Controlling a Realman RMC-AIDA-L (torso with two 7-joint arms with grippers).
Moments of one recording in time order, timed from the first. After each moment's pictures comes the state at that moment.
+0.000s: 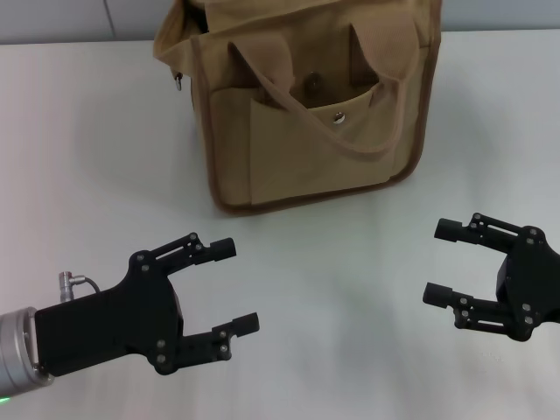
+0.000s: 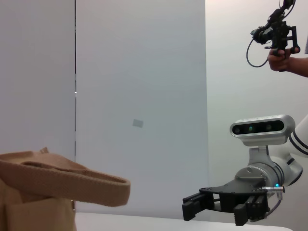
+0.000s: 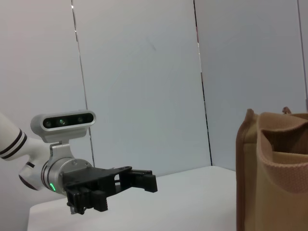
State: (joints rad) left arm -0.30 -2.07 0.93 0.35 1.64 1.81 -0.68; right arm 0.36 2.08 -0.35 -0.48 -2.14 -1.91 0.86
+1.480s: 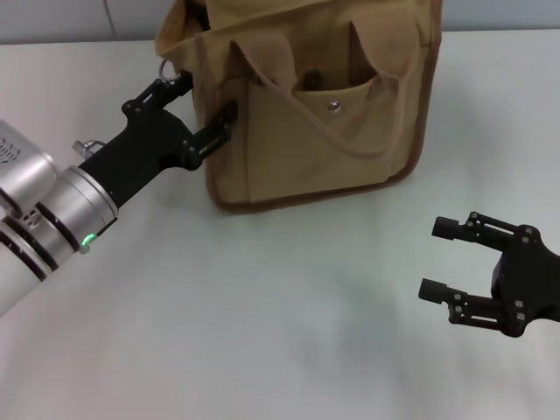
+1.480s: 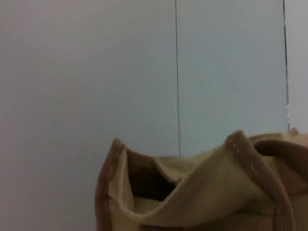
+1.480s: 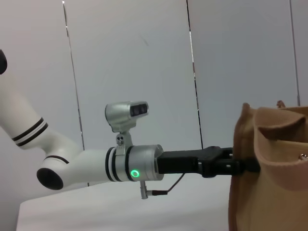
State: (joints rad) left arm -0.61 -2.08 0.55 -0.02 1.42 1.29 -0.42; right arm 0.36 2.08 -0.35 -0.47 -2.14 -1.87 0.85
